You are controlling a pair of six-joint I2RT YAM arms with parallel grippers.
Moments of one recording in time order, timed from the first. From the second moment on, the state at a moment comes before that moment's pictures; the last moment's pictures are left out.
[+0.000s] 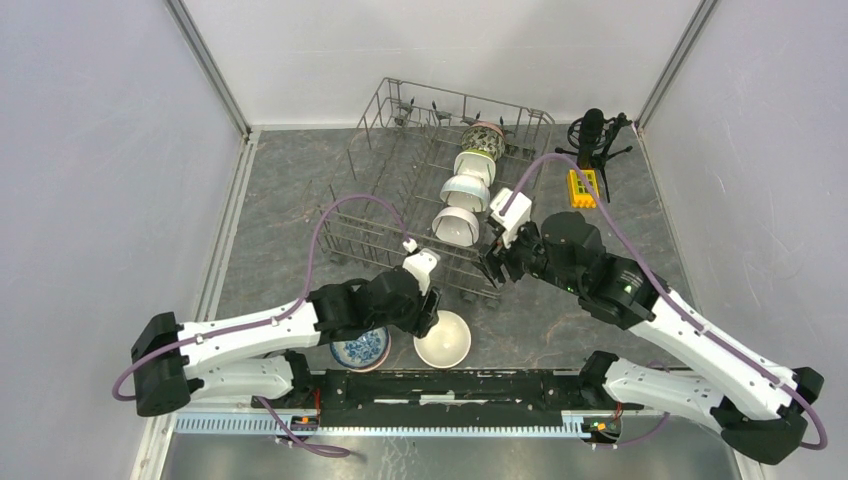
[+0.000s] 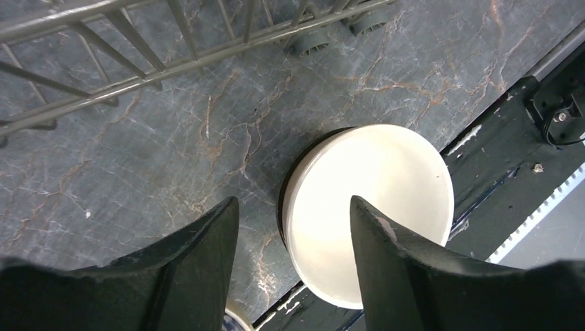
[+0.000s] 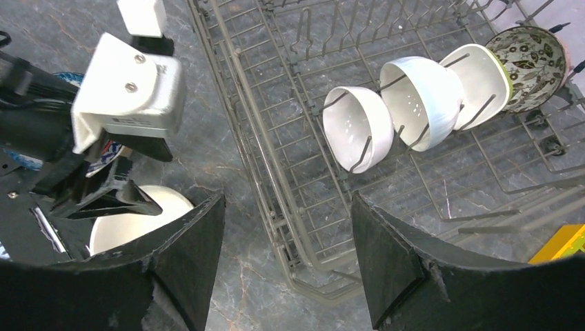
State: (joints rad) left arm -1.15 1.10 0.73 -0.40 -0.21 -0.45; right arm 0.90 0.90 1.04 -0.52 0.05 -0.09
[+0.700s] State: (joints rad) left arm -1.15 0.88 0.90 -0.66 -0.30 -0.45; right arm 0.90 1.14 1.11 -0.55 0.03 -0.16
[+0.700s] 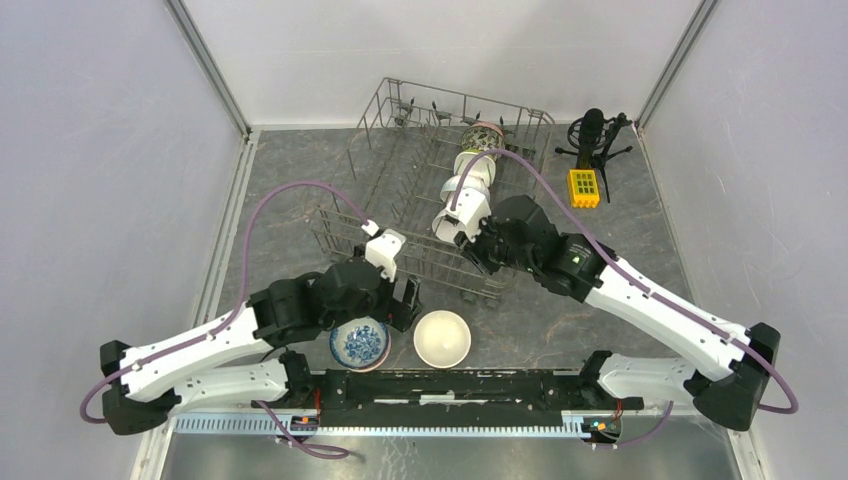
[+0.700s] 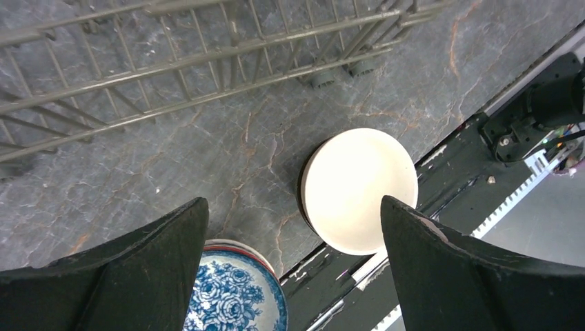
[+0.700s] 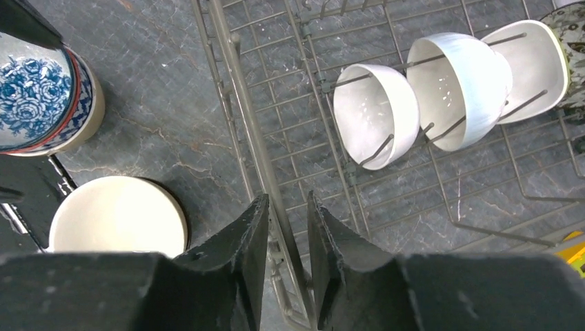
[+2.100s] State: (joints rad) left arm -1.15 0.57 0.92 -0.89 -0.51 -0.45; right arm 1.10 1.50 1.25 -0.15 0.12 0.17
